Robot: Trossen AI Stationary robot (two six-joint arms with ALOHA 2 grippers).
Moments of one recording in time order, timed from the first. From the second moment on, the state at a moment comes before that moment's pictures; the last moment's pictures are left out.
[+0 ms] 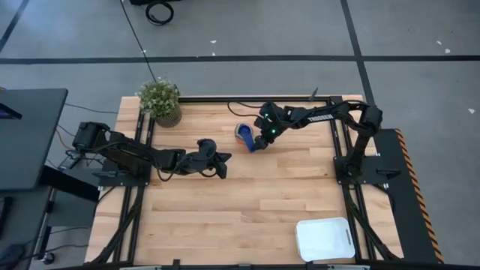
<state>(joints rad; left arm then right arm) -0.14 1.47 0.63 0.41 -0.53 -0.78 -0.47 1.78 0.97 -0.11 -0.63 0.44</state>
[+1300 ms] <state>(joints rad) -0.13 1.47 0.63 0.34 -0.54 -0.80 -0.59 1.78 0.97 -0.12 -0.90 0.37</state>
